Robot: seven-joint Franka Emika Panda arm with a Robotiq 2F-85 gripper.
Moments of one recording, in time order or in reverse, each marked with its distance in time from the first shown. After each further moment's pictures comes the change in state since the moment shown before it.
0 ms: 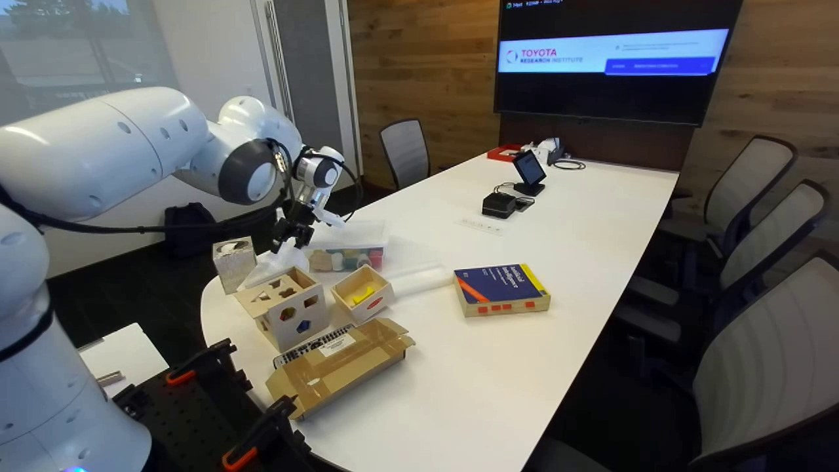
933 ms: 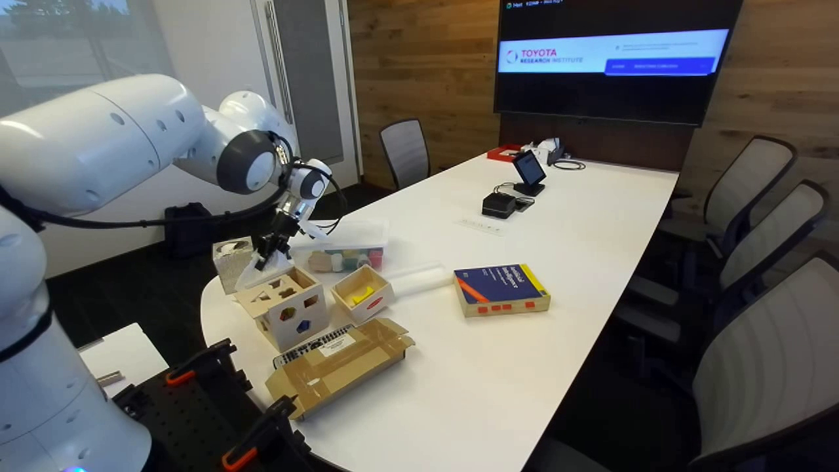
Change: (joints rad) arm -0.020 -0.058 0.052 -0.220 0.017 0.050 -0.072
